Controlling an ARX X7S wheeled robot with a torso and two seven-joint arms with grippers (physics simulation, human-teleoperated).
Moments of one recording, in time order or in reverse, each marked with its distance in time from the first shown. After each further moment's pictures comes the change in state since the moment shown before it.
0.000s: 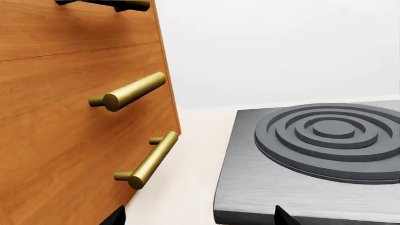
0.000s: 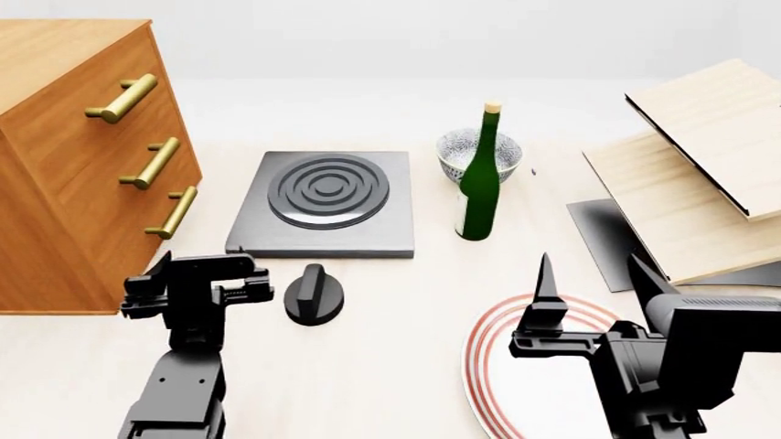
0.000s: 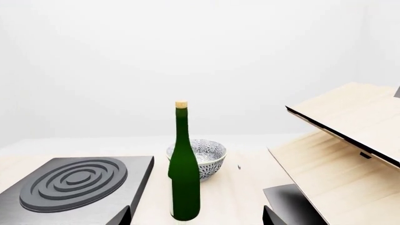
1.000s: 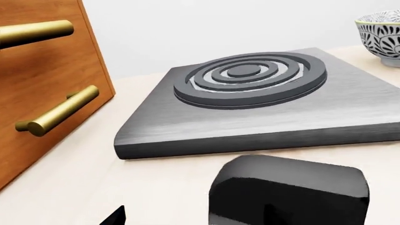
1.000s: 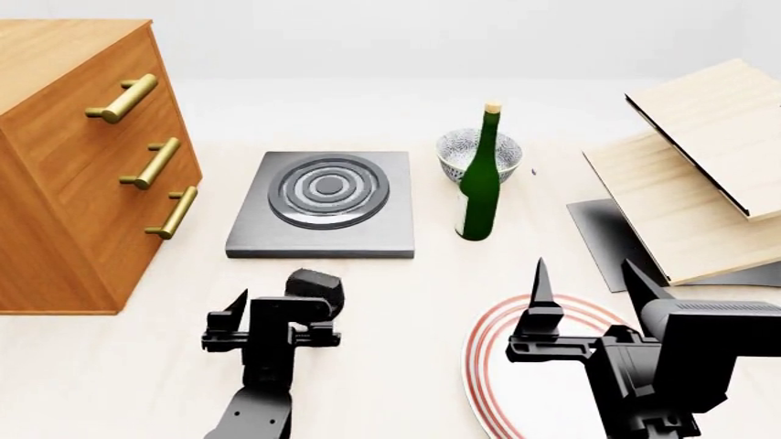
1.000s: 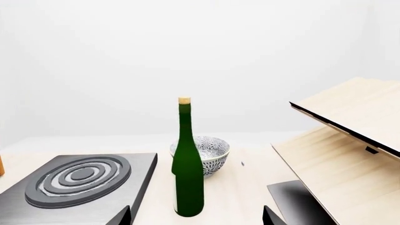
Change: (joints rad) left arm 0.075 0.127 0.157 -0.068 0.016 0.023 -0.069; right arm -0.022 0.016 -0.018 0.025 0.022 -0.047 0.018
